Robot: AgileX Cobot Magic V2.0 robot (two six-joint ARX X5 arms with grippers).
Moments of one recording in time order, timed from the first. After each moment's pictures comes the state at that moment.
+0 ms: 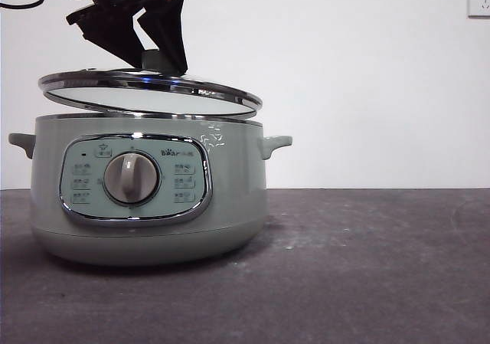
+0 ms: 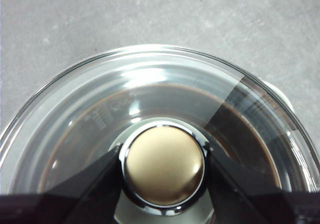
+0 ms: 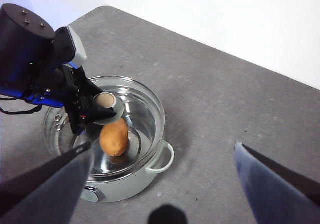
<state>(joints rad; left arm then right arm) -0.48 1.49 1.35 -0.60 0.01 0.00 0.73 1.27 1.96 -1.17 0.14 -0.01</state>
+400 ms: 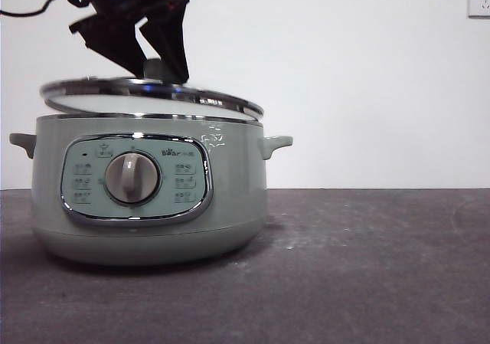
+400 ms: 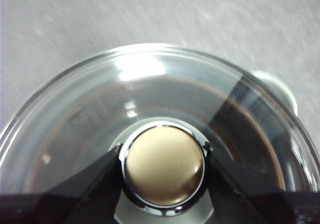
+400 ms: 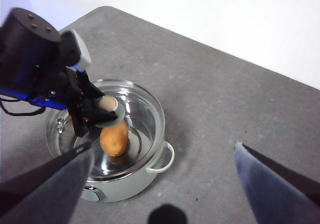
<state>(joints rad) -0.48 1.52 1.35 -0.61 0.04 0.00 0.73 1.27 1.96 -1.17 0.14 -0.01</state>
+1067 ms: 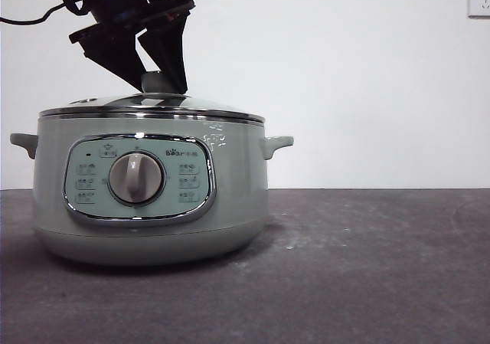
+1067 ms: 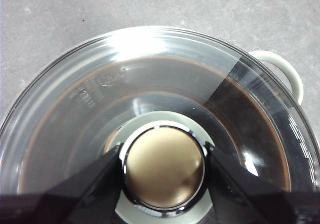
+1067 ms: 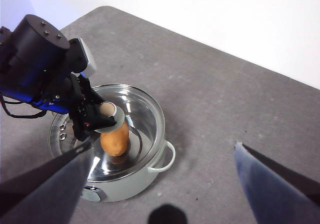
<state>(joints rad) -0.48 1.55 1.37 -0.67 0.04 0.00 0.73 1.27 1.96 -1.17 0.14 -0.01</state>
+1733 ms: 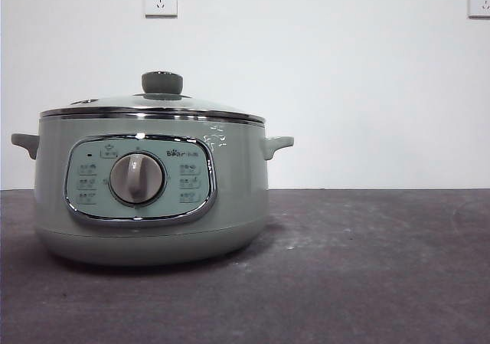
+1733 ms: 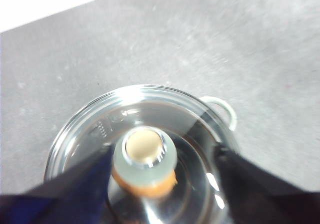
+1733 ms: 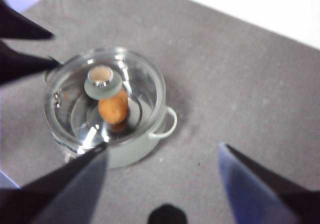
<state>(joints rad) -0.53 1.20 1.37 -0.75 0.01 -0.01 0.73 1.25 1.86 -1.22 0.14 0.03</state>
